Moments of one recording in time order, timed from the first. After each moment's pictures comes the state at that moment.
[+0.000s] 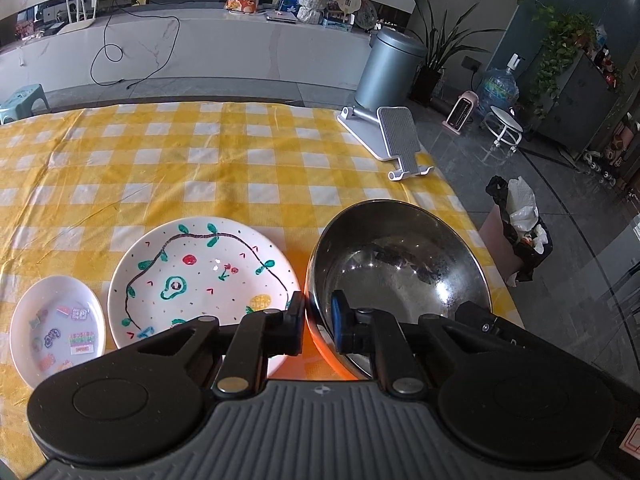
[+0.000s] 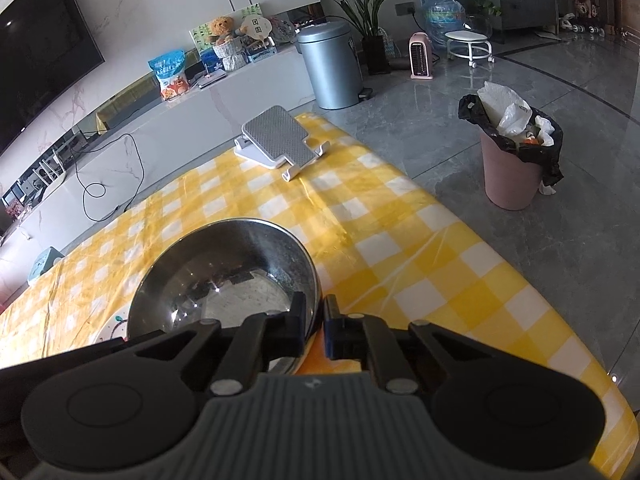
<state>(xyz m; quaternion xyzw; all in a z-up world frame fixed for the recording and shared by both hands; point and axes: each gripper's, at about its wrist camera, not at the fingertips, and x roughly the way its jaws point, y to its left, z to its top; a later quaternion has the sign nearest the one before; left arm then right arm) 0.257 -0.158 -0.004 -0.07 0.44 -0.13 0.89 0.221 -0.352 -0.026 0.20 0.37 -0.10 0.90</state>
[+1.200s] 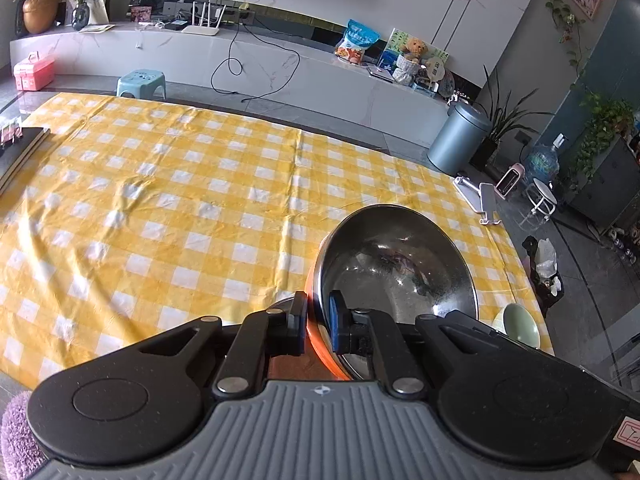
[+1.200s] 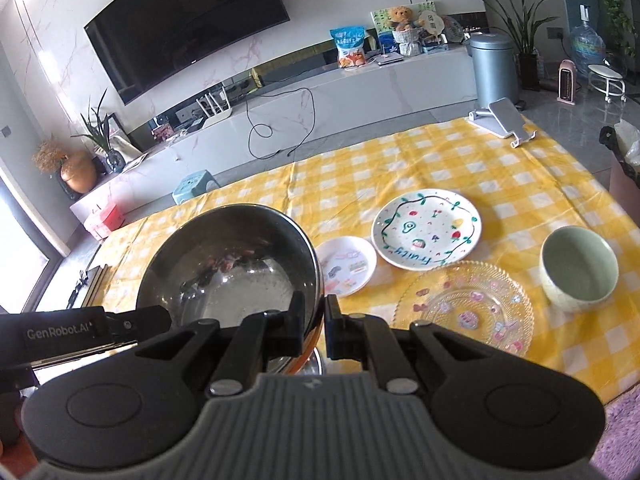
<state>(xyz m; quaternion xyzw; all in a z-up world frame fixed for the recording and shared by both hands) 0.088 0.089 0.084 -0.15 0.40 -0.04 0.90 0.069 -0.128 0.063 0.15 0.37 0.11 0.91</state>
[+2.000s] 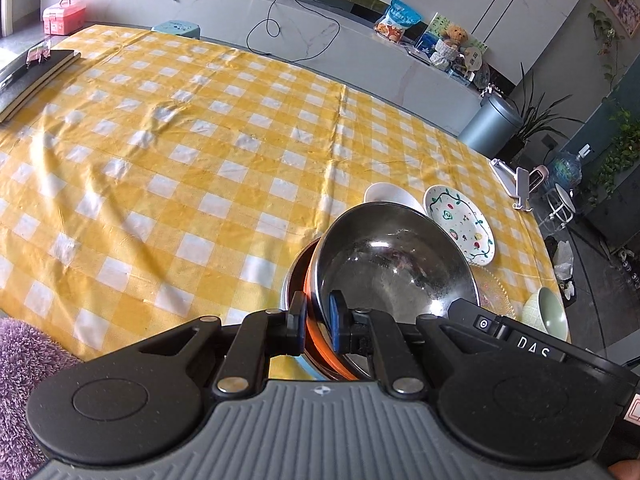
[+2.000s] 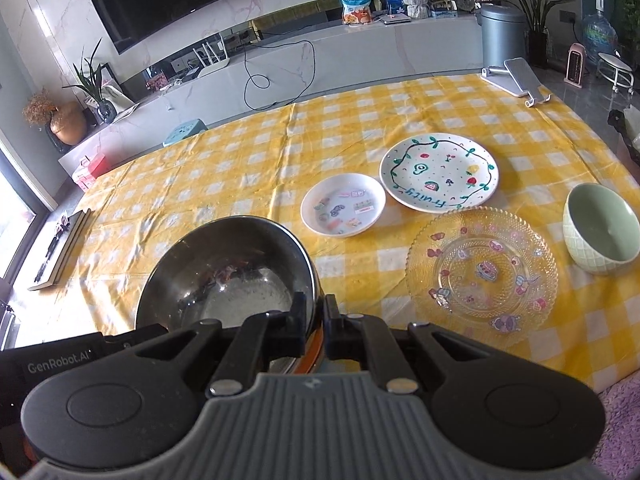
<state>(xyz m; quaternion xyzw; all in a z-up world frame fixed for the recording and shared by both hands) 0.069 0.116 0.021 -0.19 0.44 -0.01 0.88 0.077 -0.106 0.019 0.11 0.43 0.11 0.89</state>
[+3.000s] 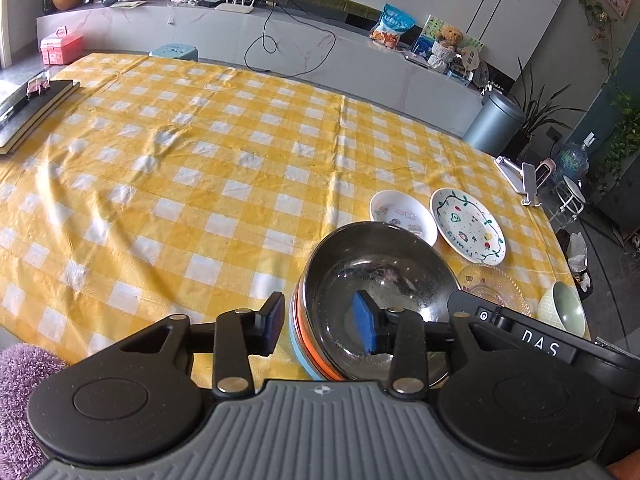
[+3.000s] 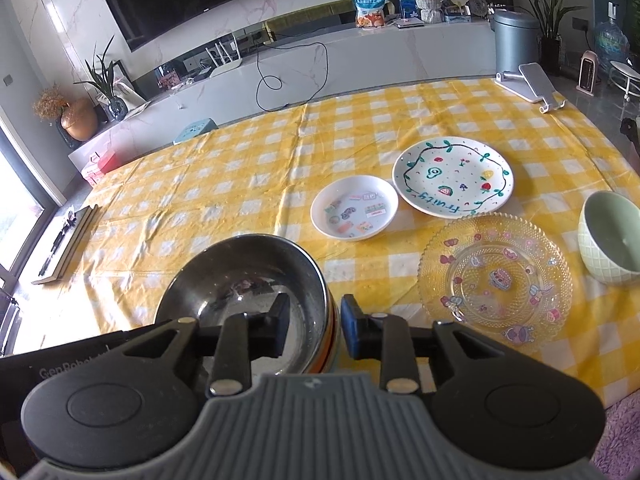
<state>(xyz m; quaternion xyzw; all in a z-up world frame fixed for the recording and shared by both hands) 0.066 0.109 0.030 -0.15 0.42 0.00 0.90 0.078 -0.104 0.019 0.11 0.41 0.13 0.90</state>
